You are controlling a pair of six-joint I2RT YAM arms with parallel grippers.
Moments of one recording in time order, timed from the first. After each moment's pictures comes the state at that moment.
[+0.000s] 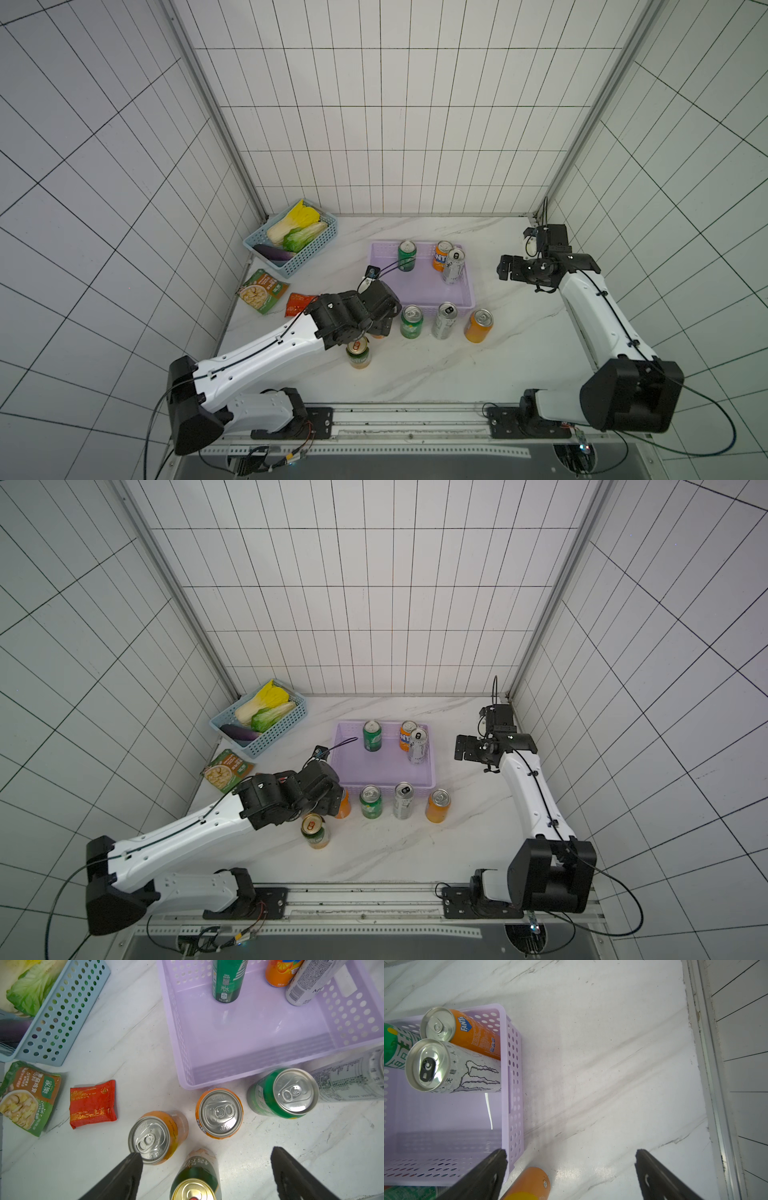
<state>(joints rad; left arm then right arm) -0.96 1.25 1.17 -1.01 -0.43 -0.58 0.06 1.35 1.21 -0.84 -0.08 0.08</state>
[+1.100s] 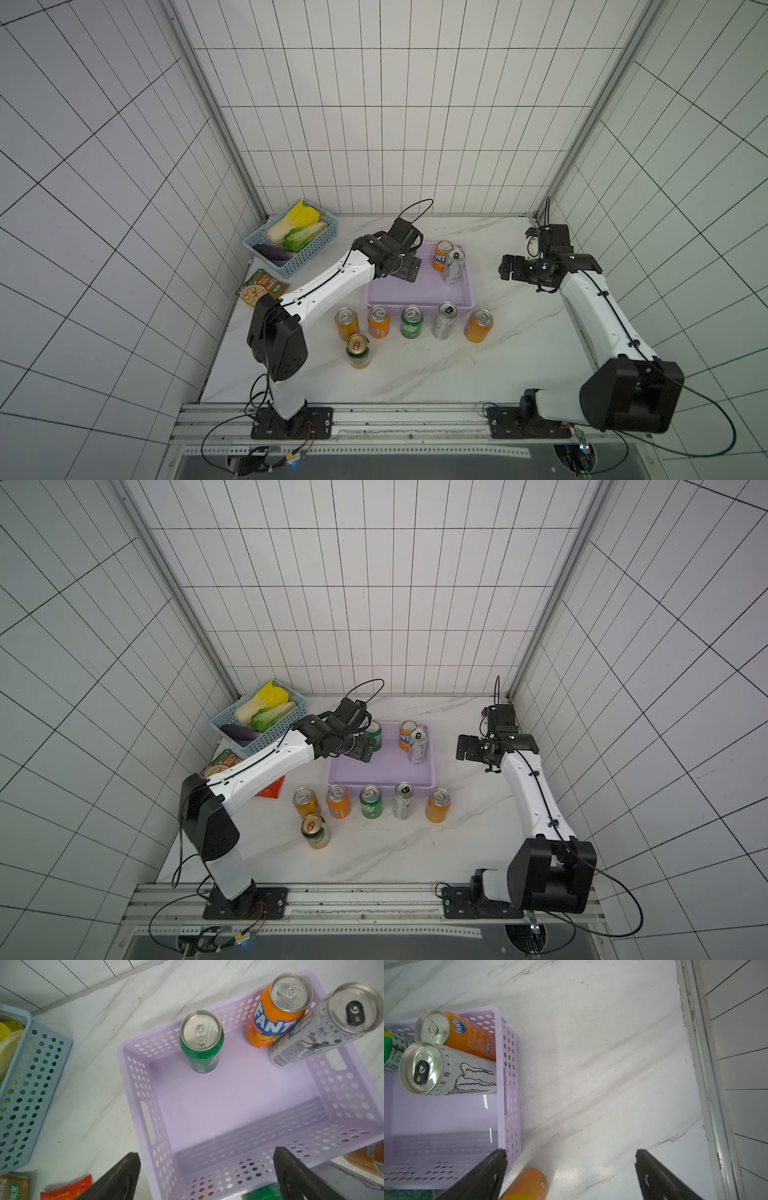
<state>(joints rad) -0.72 1.81 1.70 -0.88 -0.22 -0.27 0.05 1.35 1.21 -0.84 -0.07 0.08</state>
